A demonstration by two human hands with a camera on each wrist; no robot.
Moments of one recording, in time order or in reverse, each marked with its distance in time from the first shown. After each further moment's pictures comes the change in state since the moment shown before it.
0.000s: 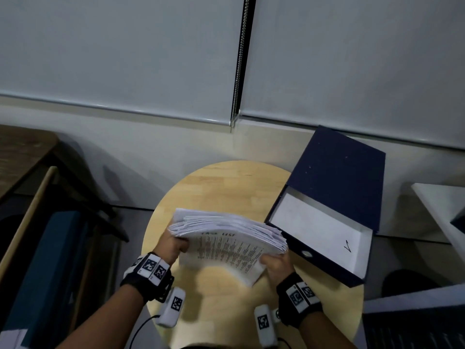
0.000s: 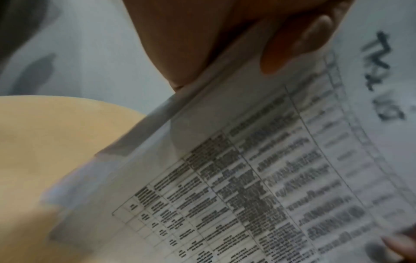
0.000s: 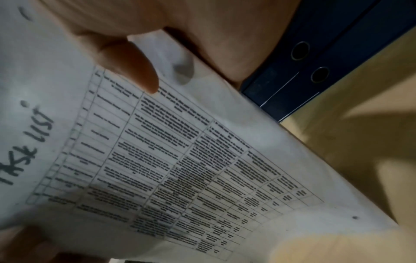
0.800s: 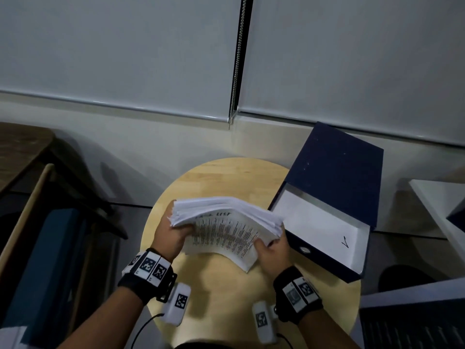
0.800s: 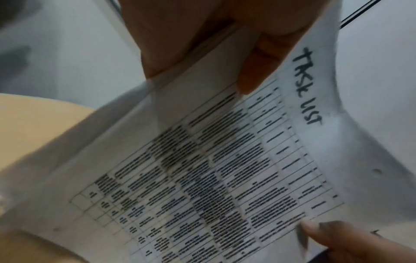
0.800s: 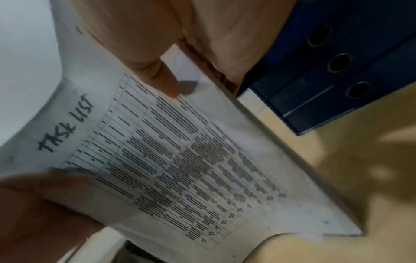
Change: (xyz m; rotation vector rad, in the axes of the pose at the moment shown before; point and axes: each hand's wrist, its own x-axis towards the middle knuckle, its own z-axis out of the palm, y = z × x) left_hand -0.003 0.014 0.006 0.014 0.113 0.102; right_hand -0.006 -0.015 0.014 -0.273 0.129 0.007
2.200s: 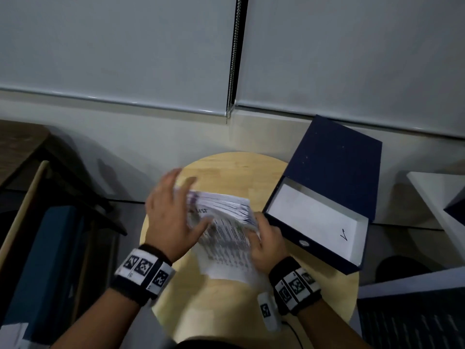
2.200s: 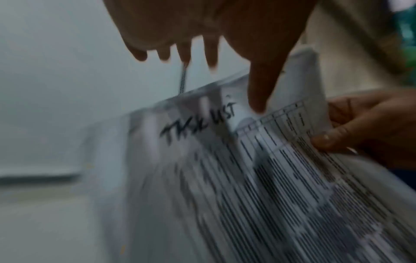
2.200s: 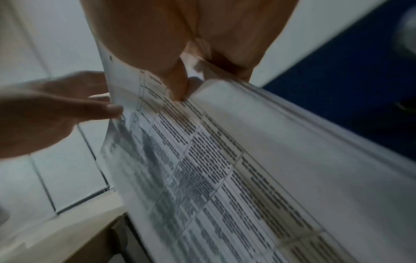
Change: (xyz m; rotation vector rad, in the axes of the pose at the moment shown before) left_hand -0.012 0.049 0.004 0.934 0.150 0.555; right_hand -0.008 -0.021 0.003 -0.486 -0.144 -0.429
